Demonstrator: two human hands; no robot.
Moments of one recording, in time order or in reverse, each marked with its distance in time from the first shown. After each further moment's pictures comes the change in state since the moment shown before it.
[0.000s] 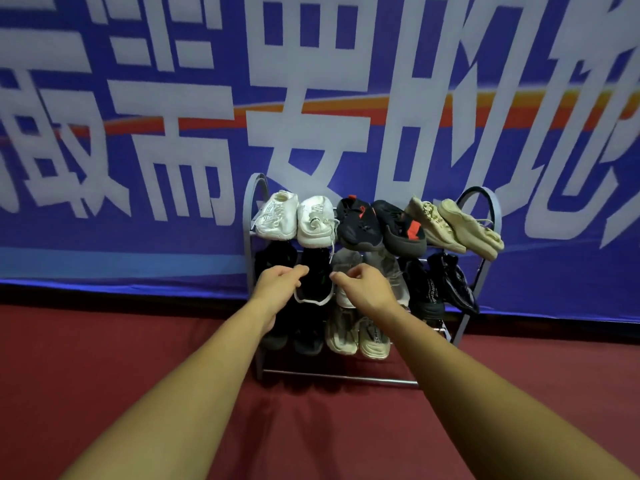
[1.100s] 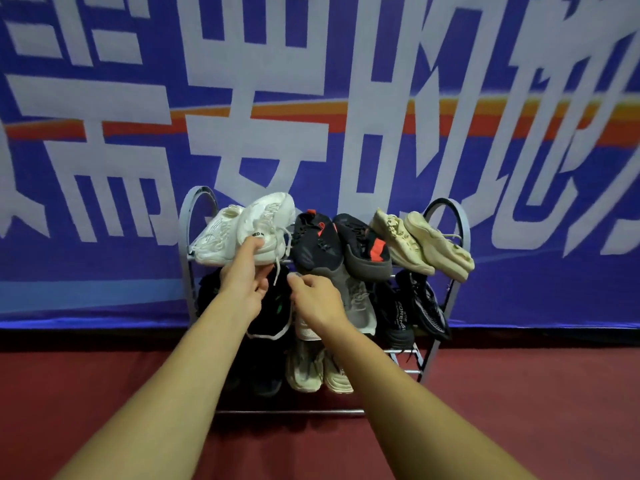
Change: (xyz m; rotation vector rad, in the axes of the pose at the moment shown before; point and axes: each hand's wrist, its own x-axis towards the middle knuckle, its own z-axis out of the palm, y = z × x) left_hand 0.064 0.055 0.061 -0.675 0.019 -0.171; right_hand 0.055 -0.001 0.008 0.154 0.005 -0.037
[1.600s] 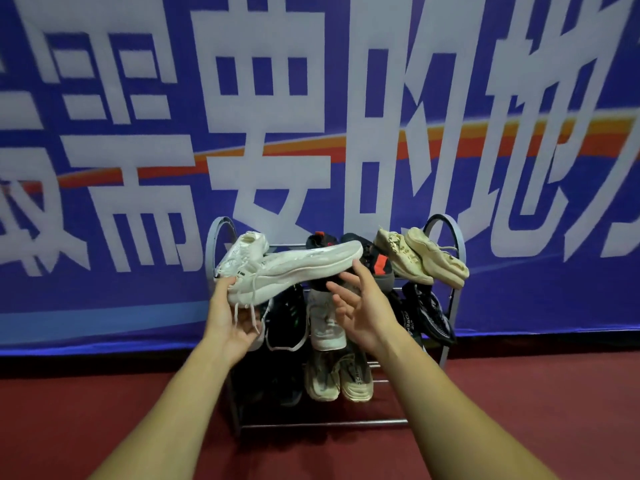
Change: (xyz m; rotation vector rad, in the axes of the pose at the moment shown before) left_hand -0.049 0.020 -0.062 -0.049 -0.034 -0.064; right_hand -0.036 -0.013 -0.060 1.126 -0.067 0.339
